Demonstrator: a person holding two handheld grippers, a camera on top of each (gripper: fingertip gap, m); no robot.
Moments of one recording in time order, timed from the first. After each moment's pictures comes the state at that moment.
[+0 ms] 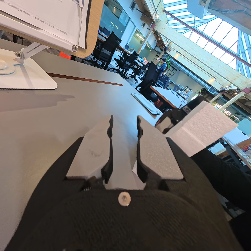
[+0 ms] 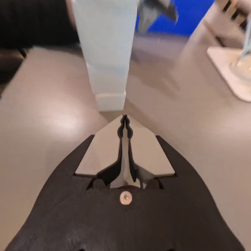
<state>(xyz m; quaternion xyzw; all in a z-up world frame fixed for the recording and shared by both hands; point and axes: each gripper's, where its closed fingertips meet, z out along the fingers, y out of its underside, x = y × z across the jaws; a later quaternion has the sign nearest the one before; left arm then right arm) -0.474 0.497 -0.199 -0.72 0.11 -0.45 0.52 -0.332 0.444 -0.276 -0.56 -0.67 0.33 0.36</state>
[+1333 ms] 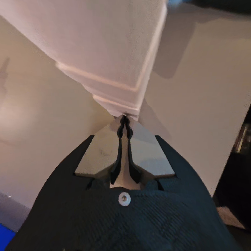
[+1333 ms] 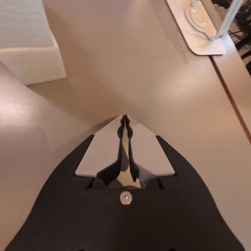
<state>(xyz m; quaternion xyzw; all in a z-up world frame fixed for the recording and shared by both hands) -0.403 0.398 -0.274 -0.82 0.48 -0.12 0.29 -0.308 0.515 -0.312 -0.65 -0.62 0.14 0.41</state>
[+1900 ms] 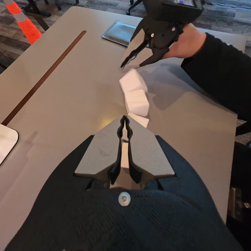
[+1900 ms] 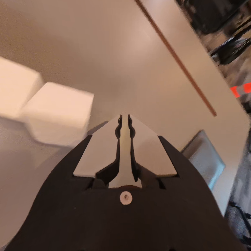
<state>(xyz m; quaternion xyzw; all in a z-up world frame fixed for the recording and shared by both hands) -0.302 0.469 -0.191 -0.77 0.45 -0.20 0.41 -0.149 0.587 -0.286 -0.78 -0.48 0.00 0.41</state>
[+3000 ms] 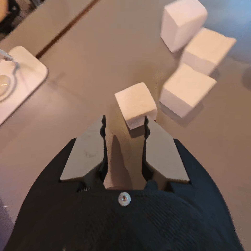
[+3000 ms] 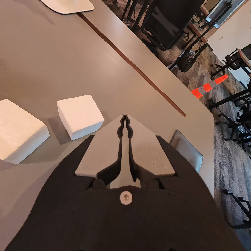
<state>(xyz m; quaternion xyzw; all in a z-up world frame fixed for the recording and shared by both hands) -0.379 0.496 -0.278 -0.85 0.34 -0.06 0.40 -0.149 0.605 -0.246 -0.77 -0.39 -0.03 0.51</state>
